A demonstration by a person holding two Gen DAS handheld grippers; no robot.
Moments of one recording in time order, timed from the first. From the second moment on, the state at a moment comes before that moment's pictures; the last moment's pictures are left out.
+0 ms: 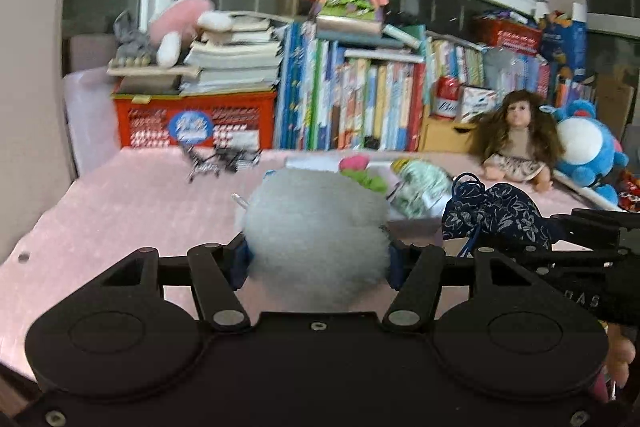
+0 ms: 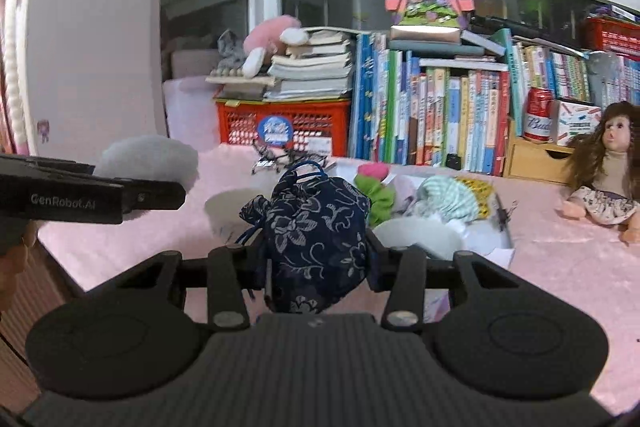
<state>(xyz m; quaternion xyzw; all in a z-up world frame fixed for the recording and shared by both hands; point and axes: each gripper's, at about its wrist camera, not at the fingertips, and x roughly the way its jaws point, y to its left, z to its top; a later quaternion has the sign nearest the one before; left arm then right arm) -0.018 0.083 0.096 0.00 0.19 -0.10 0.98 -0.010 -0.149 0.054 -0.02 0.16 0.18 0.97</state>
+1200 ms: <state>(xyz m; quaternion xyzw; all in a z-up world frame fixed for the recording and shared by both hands) 0.270 0.011 0.150 -0.05 0.36 -0.10 0.92 0.195 -0.245 0.125 0.03 0.27 0.10 0.96</state>
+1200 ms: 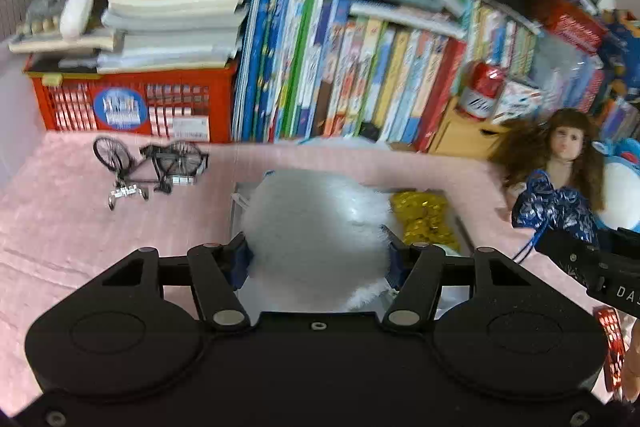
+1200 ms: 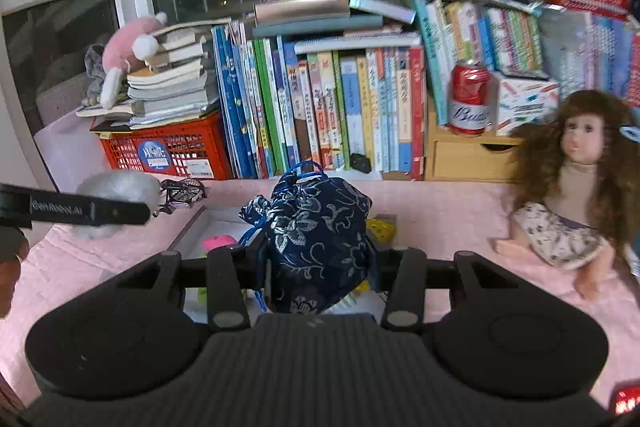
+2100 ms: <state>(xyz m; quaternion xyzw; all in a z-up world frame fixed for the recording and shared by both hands) 0.373 0.034 0.043 -0.12 0.49 -0.08 0.86 0.344 -0.193 0.023 0.01 0.40 0.13 0.91</state>
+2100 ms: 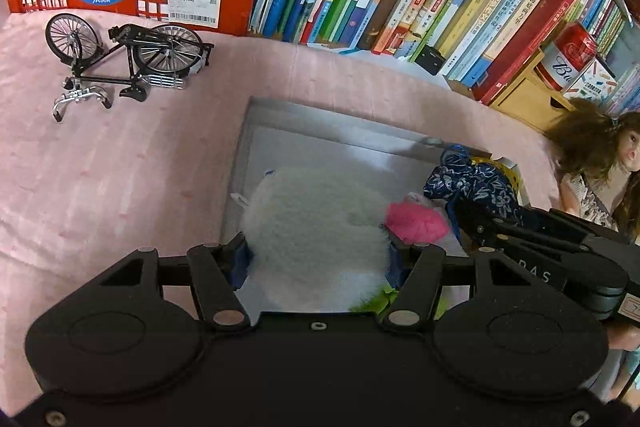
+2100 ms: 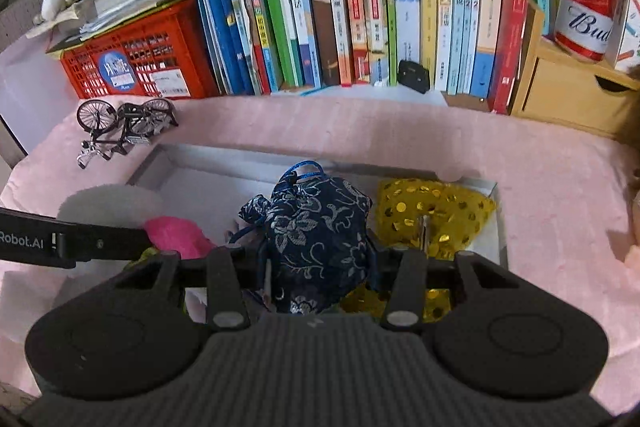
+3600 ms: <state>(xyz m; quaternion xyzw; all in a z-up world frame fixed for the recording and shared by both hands) 0.291 0.030 0.102 -0.03 0.39 -0.10 0.92 0.254 -0.224 0.074 0.07 0.37 0.16 0.91</state>
